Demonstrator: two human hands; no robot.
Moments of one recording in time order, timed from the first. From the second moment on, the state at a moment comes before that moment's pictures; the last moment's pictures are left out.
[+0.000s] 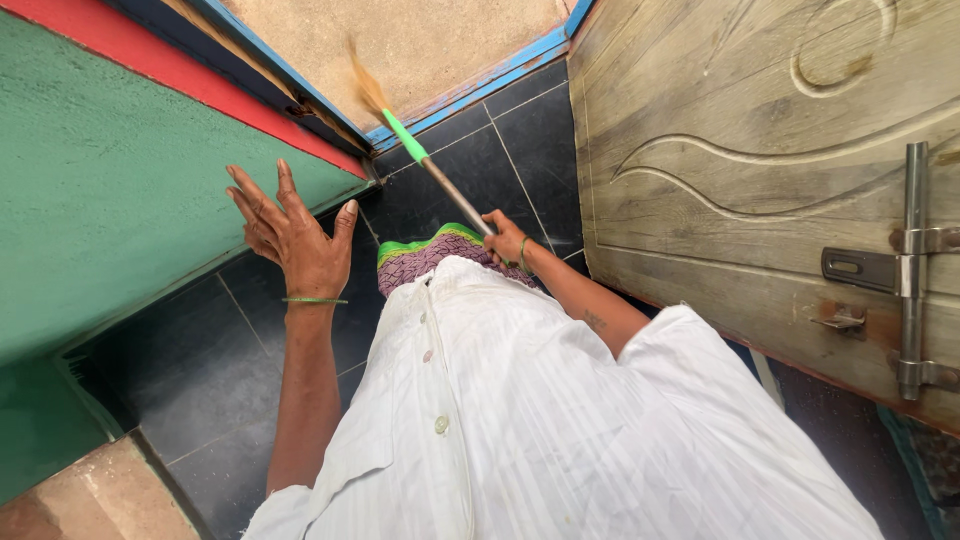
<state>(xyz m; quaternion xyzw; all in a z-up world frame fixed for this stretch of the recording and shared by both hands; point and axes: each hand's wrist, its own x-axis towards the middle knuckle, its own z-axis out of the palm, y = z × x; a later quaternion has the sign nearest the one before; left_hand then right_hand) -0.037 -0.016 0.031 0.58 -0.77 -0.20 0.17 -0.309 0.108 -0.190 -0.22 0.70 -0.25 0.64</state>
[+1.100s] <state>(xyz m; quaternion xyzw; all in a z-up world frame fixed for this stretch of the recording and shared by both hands) -0.055 -0.013 0.030 0.57 -0.79 -0.20 0.11 -0.394 0.100 -0.283 -0.16 0.78 -0.26 0.55</state>
